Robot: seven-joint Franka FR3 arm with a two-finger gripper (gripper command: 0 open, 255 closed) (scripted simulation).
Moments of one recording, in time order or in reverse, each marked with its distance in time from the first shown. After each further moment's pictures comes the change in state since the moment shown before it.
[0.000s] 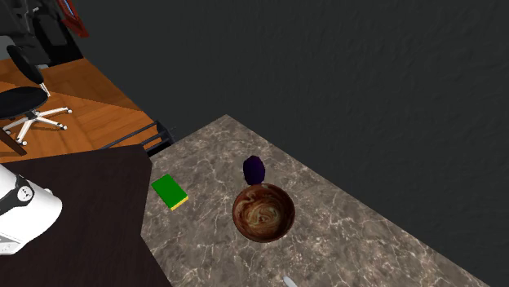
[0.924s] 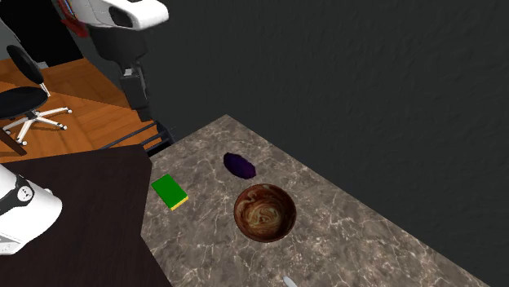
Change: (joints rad) arm 0.003 0.345 -0.037 -0.057 0.020 0.400 -0.081
